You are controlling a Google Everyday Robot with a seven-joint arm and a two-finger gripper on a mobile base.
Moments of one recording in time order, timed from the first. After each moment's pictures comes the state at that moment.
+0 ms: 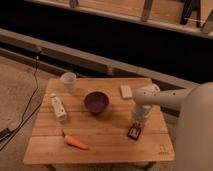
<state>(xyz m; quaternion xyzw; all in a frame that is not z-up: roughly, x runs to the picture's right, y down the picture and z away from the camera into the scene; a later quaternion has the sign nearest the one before) 0.187 0.224 0.832 -0.21 0.33 0.79 0.47</state>
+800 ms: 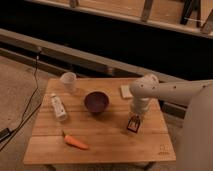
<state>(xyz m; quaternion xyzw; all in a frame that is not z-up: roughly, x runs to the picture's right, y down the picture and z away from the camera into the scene) 0.174 0.157 0.787 -0.18 0.32 0.77 0.53</state>
